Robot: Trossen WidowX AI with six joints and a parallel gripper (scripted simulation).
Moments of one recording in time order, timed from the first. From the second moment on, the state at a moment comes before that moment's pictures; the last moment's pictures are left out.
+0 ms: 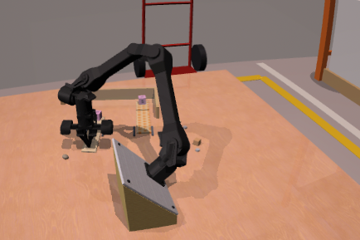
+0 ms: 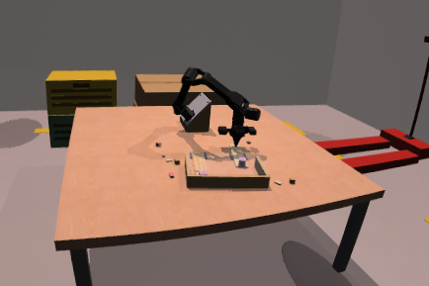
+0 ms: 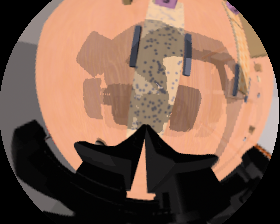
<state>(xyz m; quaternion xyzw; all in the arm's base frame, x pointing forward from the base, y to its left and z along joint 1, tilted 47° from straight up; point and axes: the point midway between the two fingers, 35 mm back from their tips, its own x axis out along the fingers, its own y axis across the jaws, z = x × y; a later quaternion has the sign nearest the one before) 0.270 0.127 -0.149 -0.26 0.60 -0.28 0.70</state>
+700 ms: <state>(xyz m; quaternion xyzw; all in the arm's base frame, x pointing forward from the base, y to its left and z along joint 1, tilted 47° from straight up) 0.235 0.128 -0.155 -0.25 0.60 -0.28 0.70</state>
